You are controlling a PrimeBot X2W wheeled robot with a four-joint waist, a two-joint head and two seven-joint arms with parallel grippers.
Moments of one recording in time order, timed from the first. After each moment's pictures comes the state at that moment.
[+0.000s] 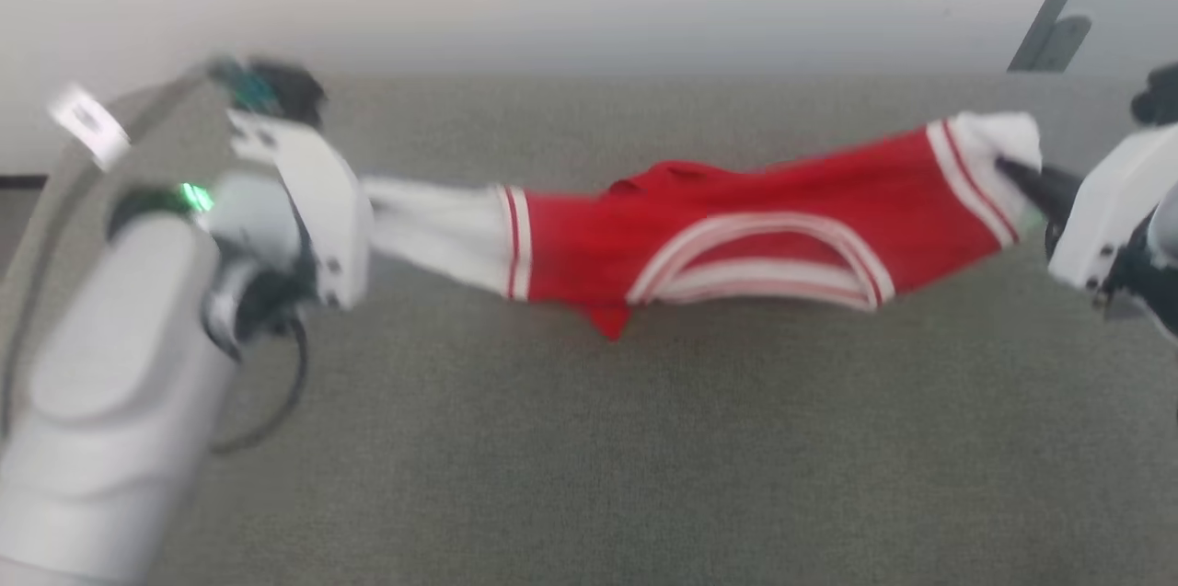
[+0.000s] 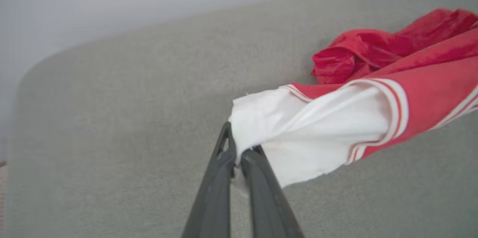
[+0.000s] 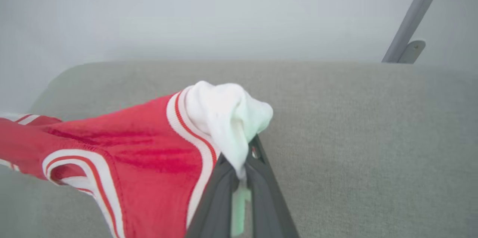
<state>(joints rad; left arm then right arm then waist) -0.75 0.41 -0.40 0.42 -0.65 -0.04 0.72 -0.66 -0.53 0.28 0.47 0.87 0.13 0.48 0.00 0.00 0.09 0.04</state>
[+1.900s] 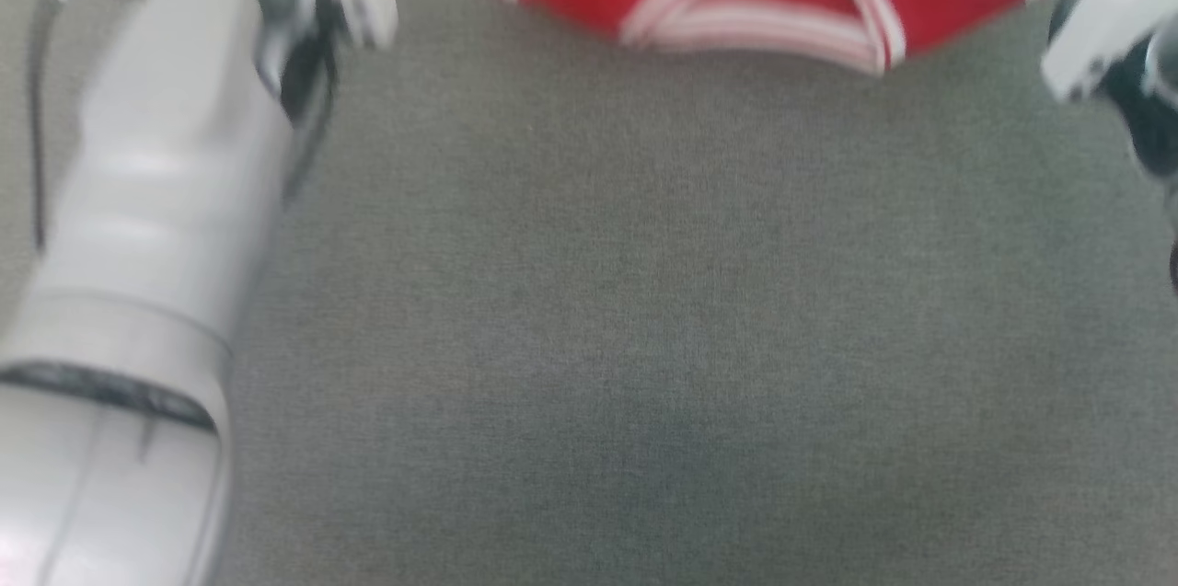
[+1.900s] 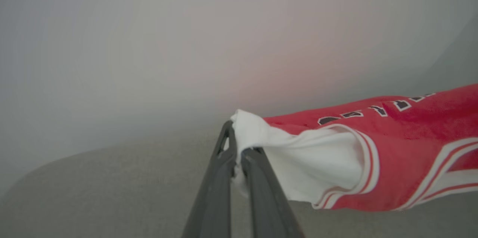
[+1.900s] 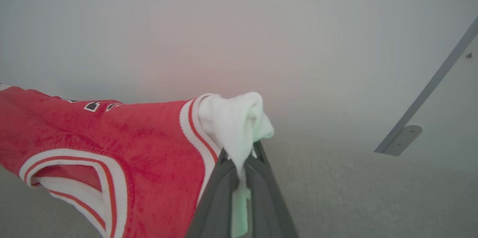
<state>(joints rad) -1.36 0.18 -0.42 1.17 -0.51 -0.12 -0.07 -1.14 -0.45 0.54 0.88 0.73 0.13 -0.11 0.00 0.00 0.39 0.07</state>
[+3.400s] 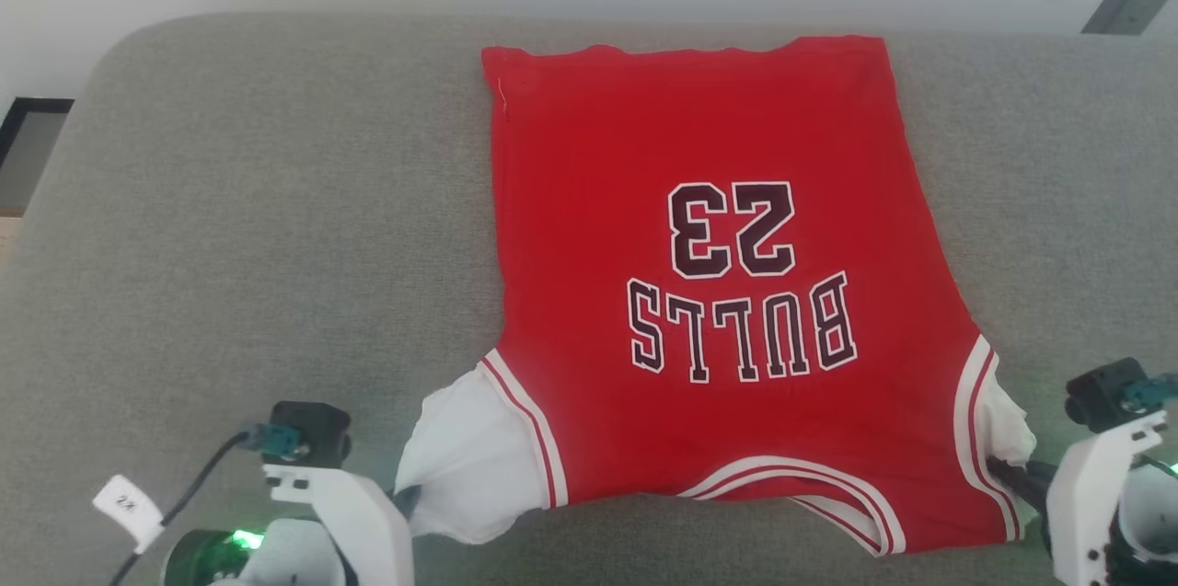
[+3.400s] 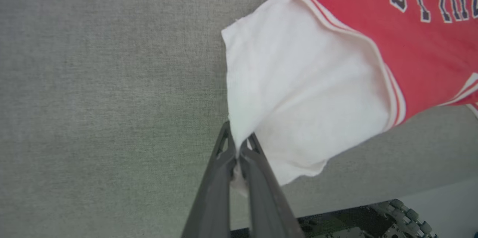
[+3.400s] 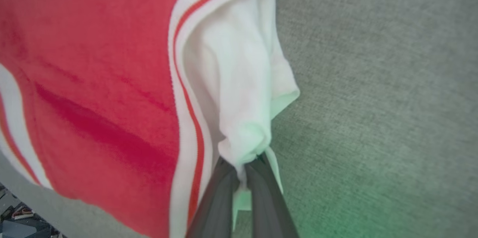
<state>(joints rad) -0.08 0.53 -0.47 -0.10 -0.75 0.31 0.52 -0.31 -0.76 0.70 0.44 0.95 0.13 0.26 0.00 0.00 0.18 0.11</state>
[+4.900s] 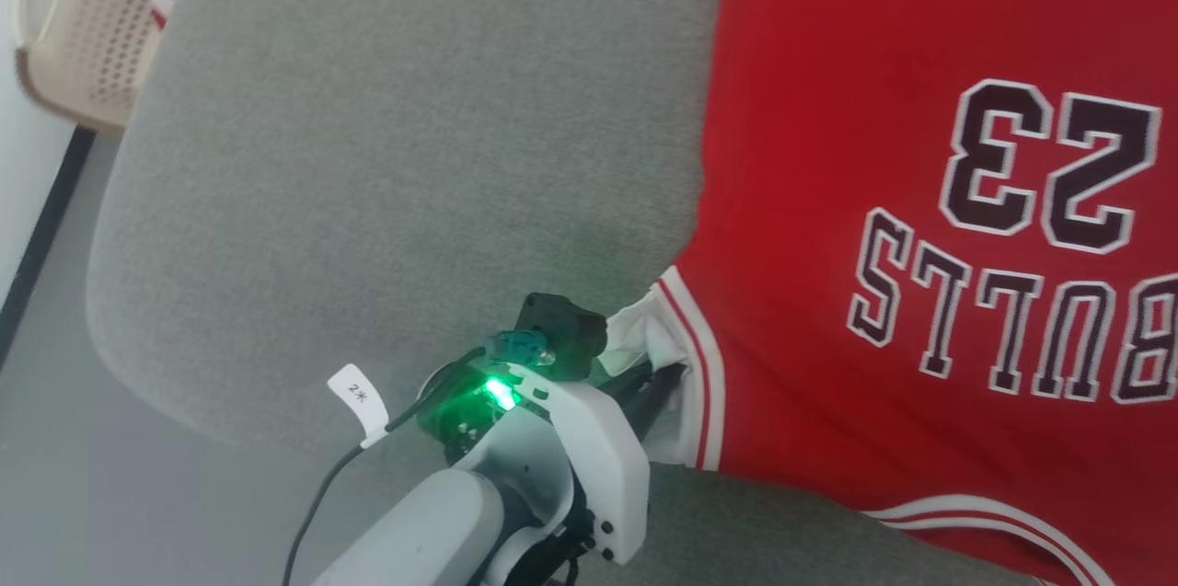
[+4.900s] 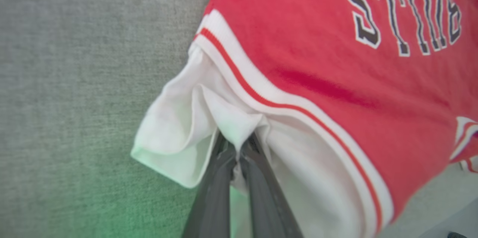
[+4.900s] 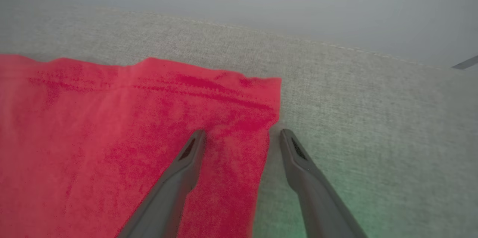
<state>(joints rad) -0.38 0.24 -0.69 0.01 -0.66 0.14 0.38 -1.22 -0.66 0.37 1.02 0.64 0.13 0.44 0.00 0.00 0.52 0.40</state>
